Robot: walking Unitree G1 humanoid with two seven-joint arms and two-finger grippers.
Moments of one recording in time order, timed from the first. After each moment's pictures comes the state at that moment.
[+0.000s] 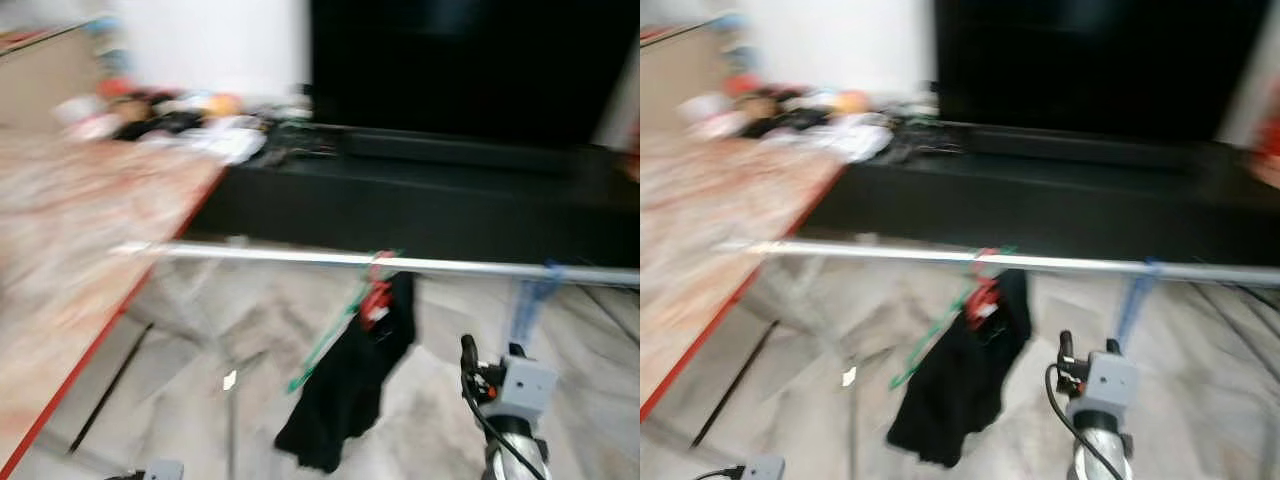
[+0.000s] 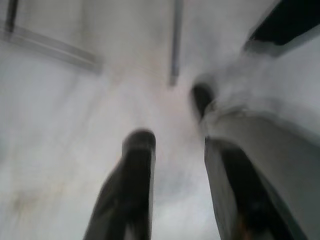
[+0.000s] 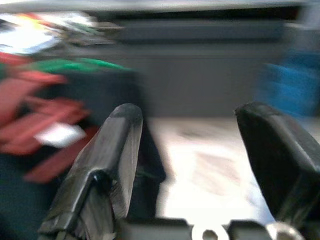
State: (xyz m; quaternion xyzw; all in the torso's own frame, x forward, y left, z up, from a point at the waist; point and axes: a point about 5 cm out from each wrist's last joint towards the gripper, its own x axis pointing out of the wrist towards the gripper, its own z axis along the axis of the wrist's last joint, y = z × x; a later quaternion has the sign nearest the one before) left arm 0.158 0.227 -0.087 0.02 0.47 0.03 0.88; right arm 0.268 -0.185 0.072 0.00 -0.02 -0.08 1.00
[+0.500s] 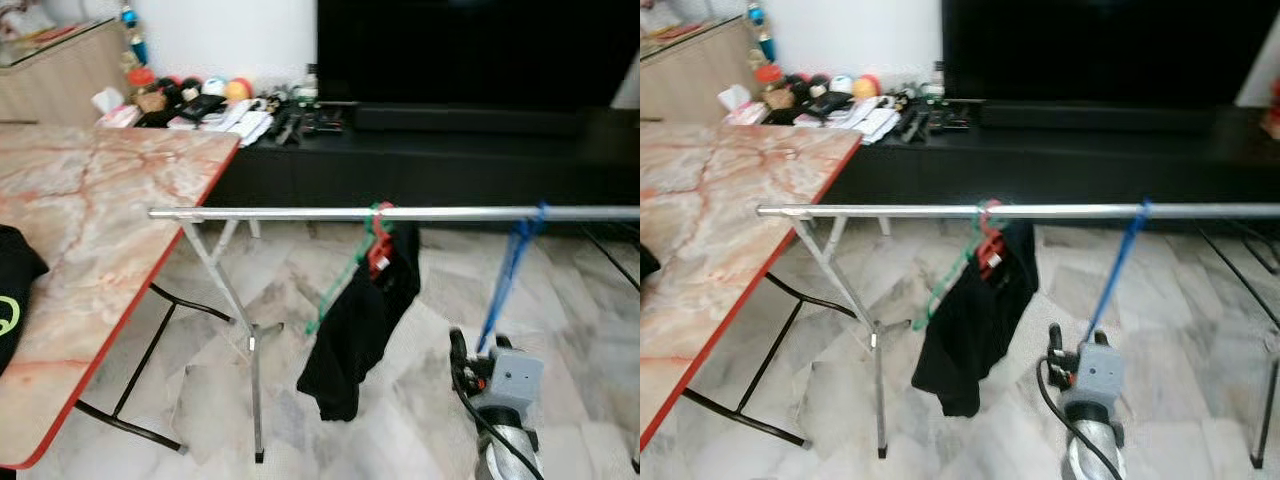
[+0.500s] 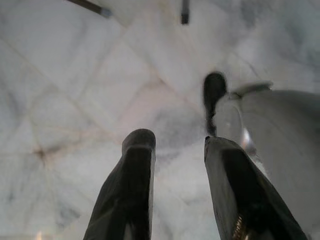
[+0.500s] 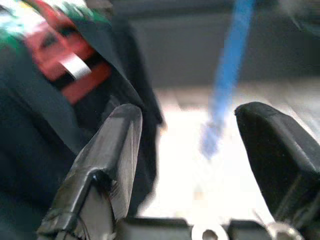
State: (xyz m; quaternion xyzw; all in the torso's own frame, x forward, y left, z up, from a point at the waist) left arm 0.145 0.221 -0.094 0.01 0.49 0.02 0.87; right arm 0.252 -0.199 0.042 0.00 0.04 -0.10 0.99
